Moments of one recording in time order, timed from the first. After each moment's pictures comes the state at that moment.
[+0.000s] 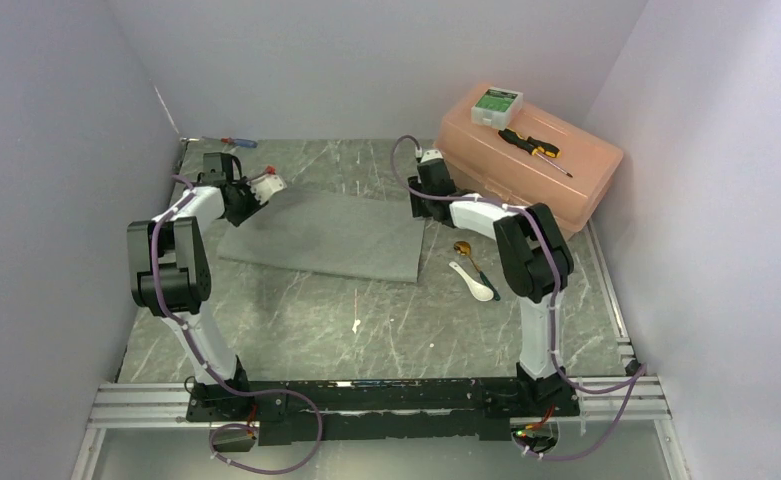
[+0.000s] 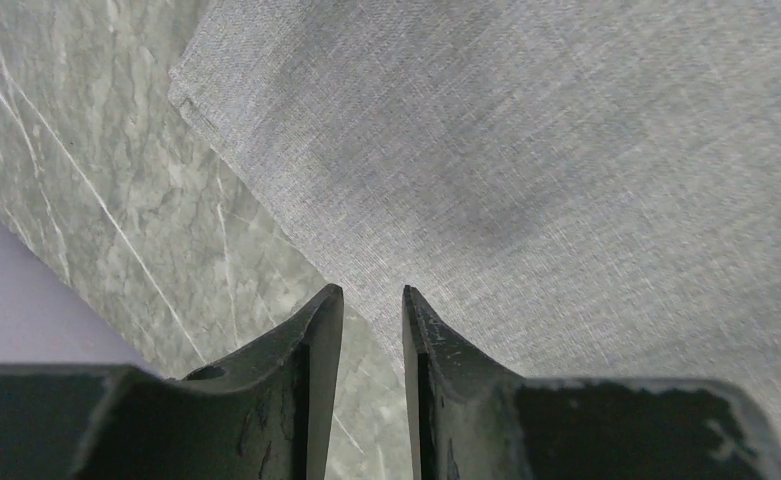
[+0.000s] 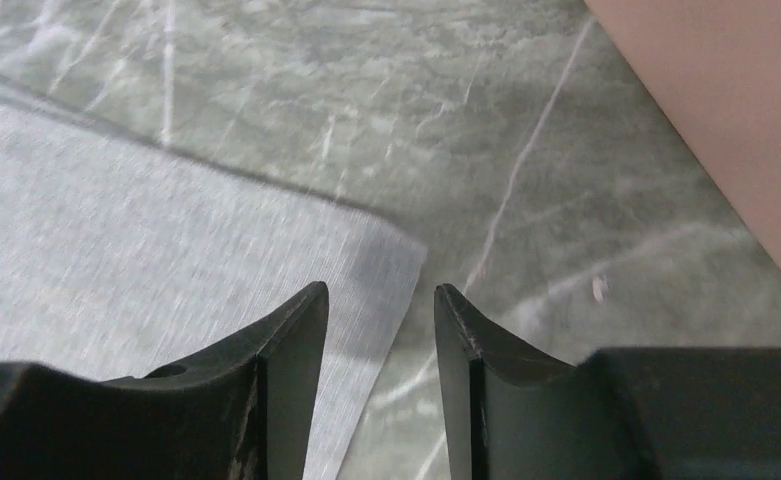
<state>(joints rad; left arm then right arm) 0.11 1.88 1.28 -0.37 0.17 1.05 0.44 2.09 1.39 -0.02 0.16 0.17</state>
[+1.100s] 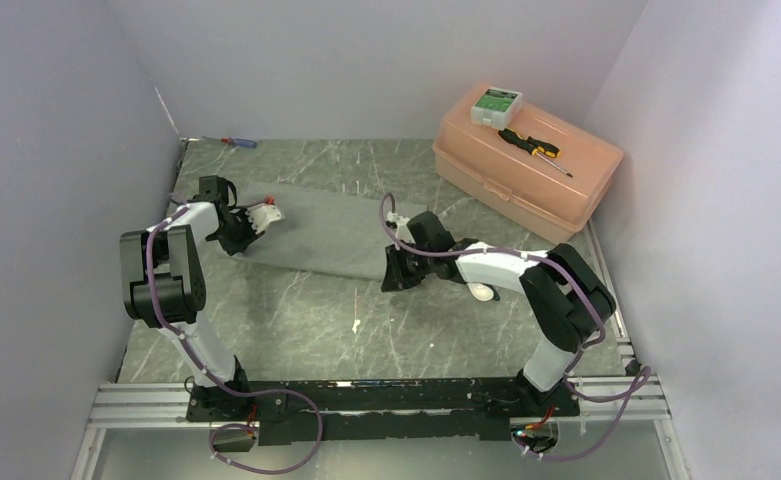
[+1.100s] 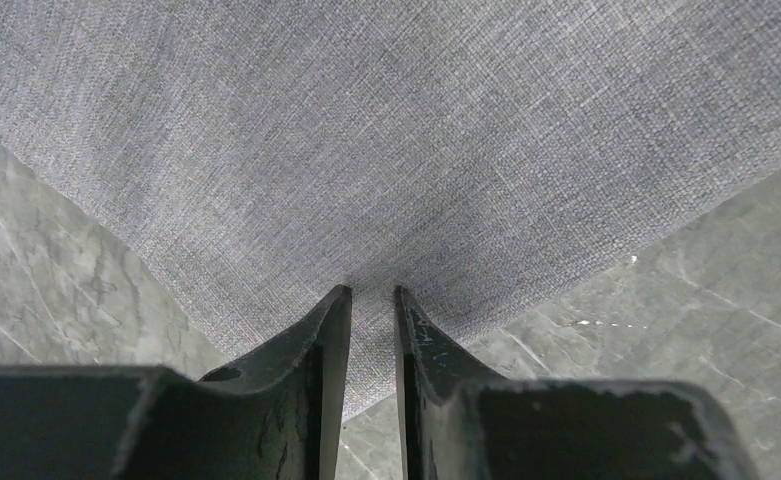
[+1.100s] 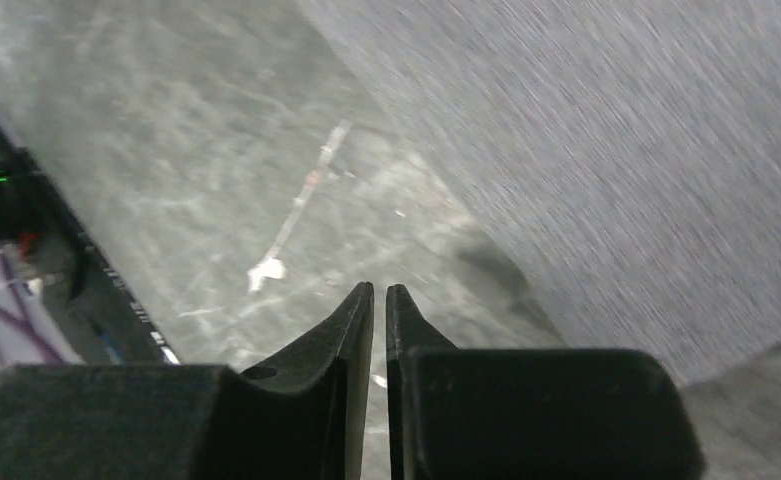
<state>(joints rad) 0.15 1.80 1.12 -0.51 0.23 1.16 0.67 1.69 0.88 -0.05 -0.41 0.35</state>
